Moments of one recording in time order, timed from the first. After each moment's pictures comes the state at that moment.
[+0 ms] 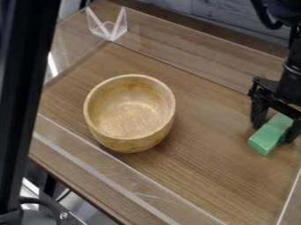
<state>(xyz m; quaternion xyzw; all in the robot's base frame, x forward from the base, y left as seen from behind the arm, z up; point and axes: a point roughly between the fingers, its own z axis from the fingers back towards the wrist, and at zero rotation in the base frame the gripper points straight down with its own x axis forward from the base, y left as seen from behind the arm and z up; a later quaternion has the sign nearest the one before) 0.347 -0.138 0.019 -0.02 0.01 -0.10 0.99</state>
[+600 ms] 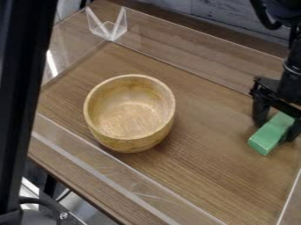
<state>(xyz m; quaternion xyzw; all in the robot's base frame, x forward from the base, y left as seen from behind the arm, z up) 0.350 -0.139 0.019 -0.02 -0.01 -0.10 0.99</state>
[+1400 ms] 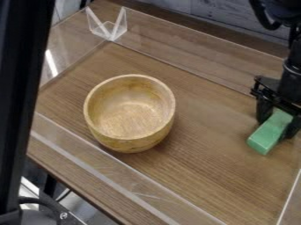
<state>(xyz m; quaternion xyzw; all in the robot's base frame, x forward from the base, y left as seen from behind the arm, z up) 0.353 -0.138 0.019 -0.02 -0.02 -0.11 0.99</state>
